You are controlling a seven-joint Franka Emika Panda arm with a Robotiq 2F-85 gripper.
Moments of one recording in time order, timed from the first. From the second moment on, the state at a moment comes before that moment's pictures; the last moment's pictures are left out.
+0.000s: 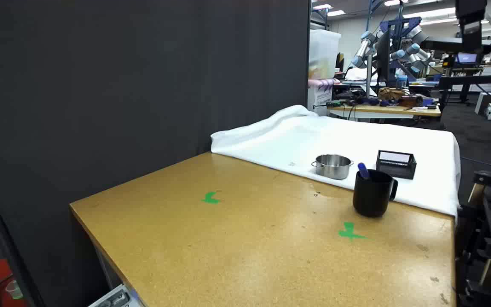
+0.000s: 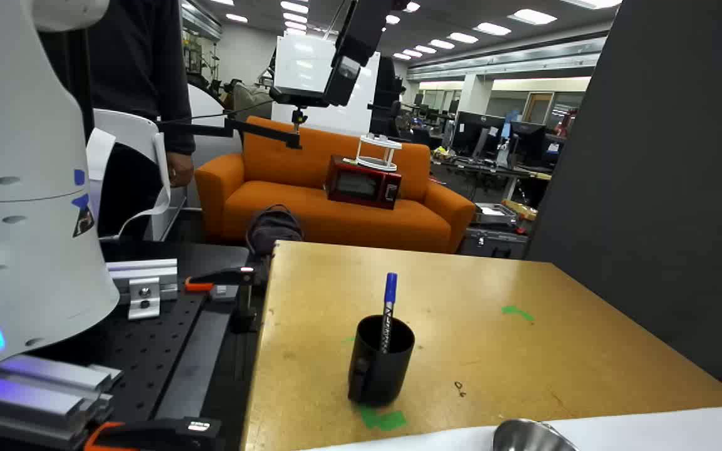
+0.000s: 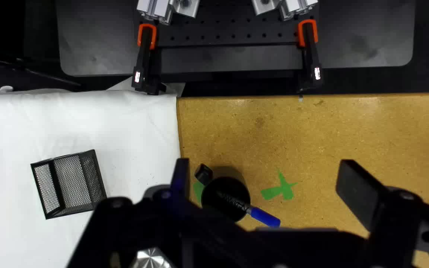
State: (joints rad) arm 0.01 -0.62 0.04 -2.64 -0.01 1.80 0.05
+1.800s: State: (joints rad) arm 0.09 -0.44 -0.21 -2.69 0.10 2.28 -0.69
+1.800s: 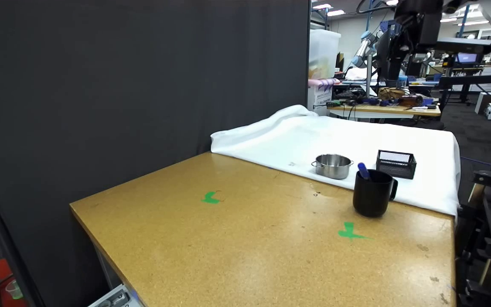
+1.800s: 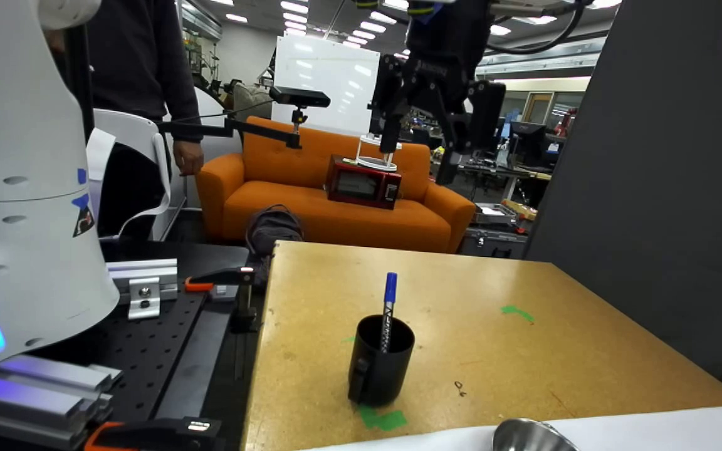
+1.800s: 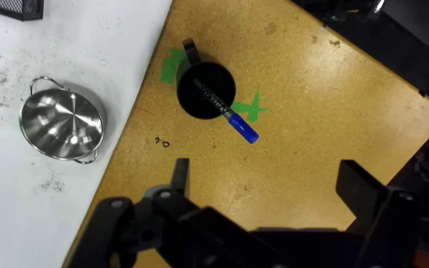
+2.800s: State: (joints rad) arm 0.25 -0.20 -0.42 -2.79 0.48 2.51 -1.68
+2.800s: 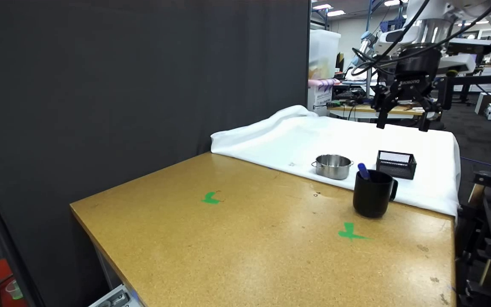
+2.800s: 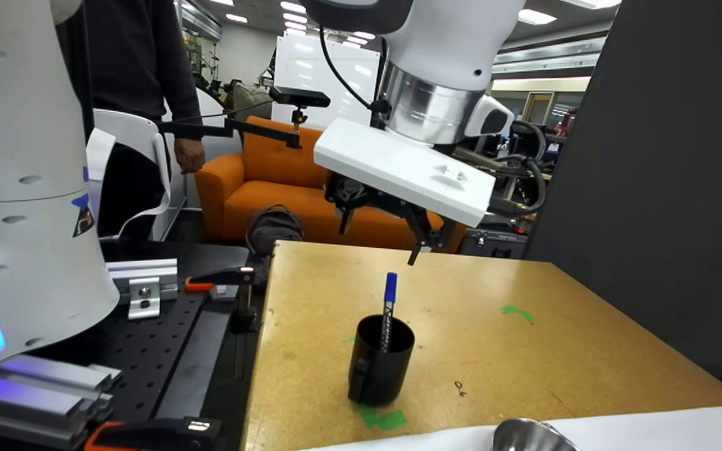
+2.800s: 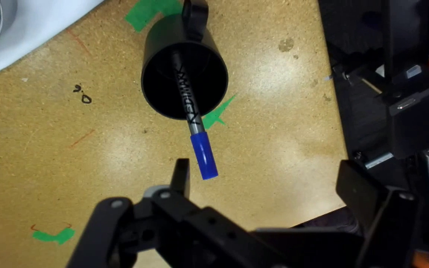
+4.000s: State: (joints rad) arm 0.12 -0.13 -0.32 -2.79 0.80 2.51 -2.06
